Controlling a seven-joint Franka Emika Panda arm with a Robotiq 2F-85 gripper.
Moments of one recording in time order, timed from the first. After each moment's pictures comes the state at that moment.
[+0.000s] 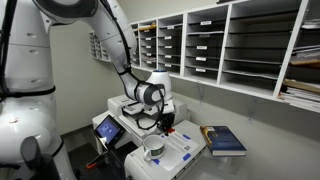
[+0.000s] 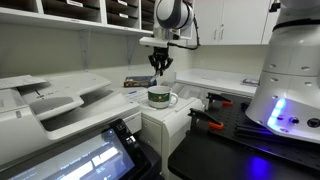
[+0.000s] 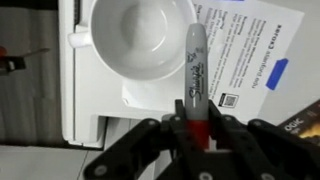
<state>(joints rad) -0.21 0.14 0.00 -2.54 -0.16 2.82 1.42</state>
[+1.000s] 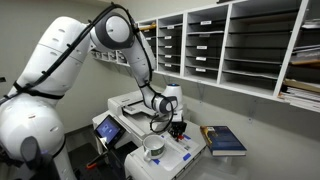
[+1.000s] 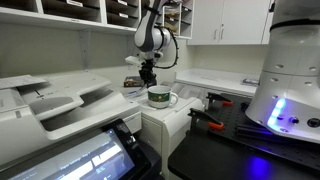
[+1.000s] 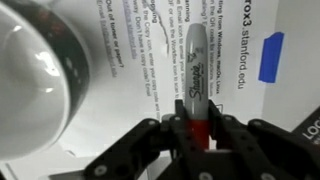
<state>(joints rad) 0.05 0.58 -0.21 -2.16 0.02 2.82 1.63</state>
